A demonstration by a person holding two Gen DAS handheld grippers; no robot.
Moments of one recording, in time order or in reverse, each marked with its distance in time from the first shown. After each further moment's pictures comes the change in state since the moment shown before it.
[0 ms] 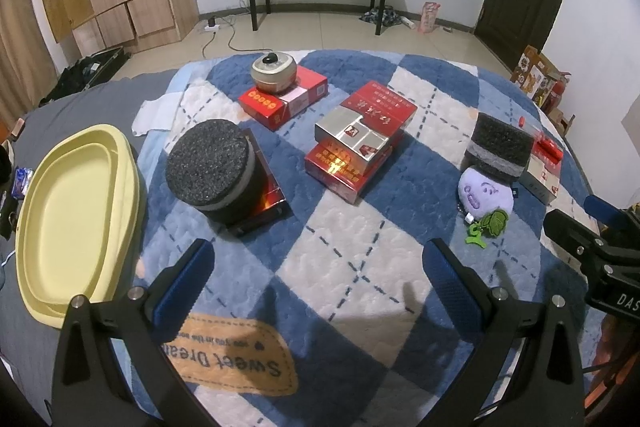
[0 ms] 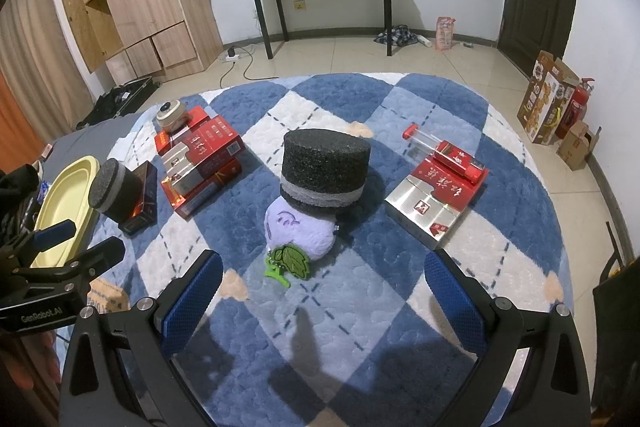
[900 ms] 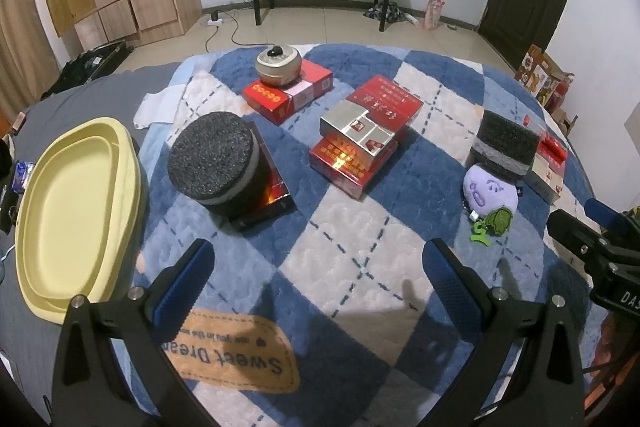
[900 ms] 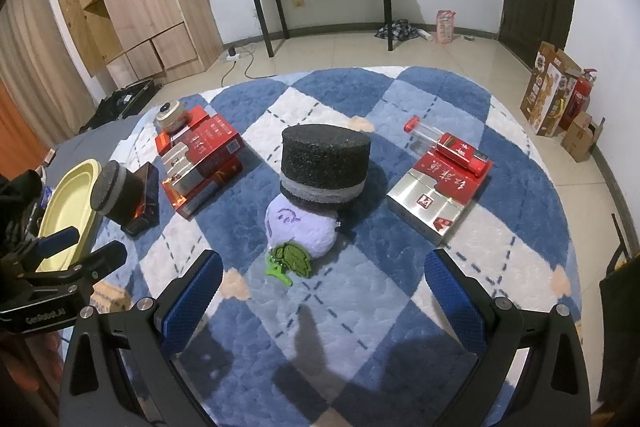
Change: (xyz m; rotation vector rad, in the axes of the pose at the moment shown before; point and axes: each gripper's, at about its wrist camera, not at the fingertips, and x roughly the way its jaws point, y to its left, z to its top) left arm 0.002 0.004 0.000 -0.014 0.015 0.002; right arm 0.006 -0.005 -0.001 0.030 0.010 0.024
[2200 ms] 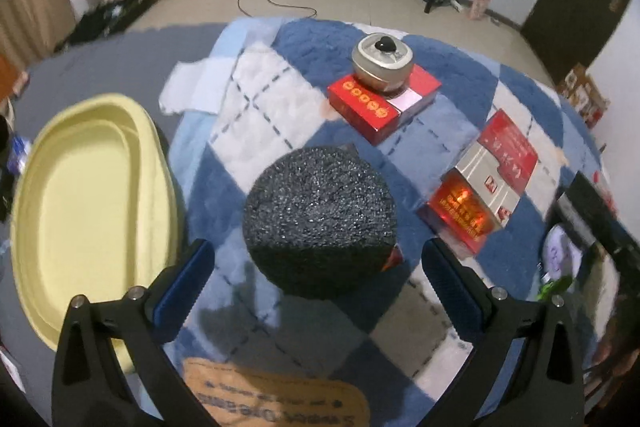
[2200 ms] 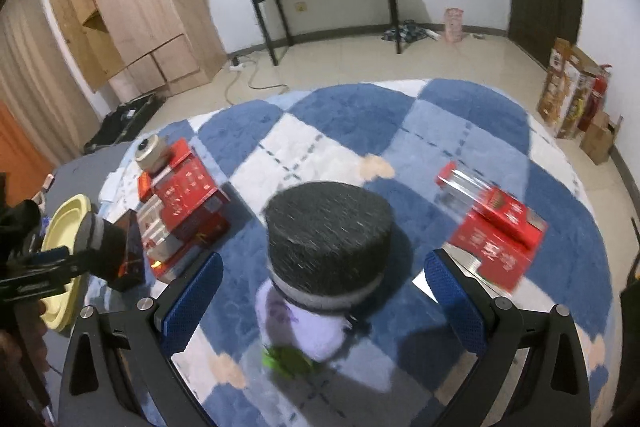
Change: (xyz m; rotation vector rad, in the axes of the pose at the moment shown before) left arm 0.063 0.081 0.046 -0.158 0.143 0.022; right arm 0.069 -0.008 0.049 0.033 -0.016 0.066
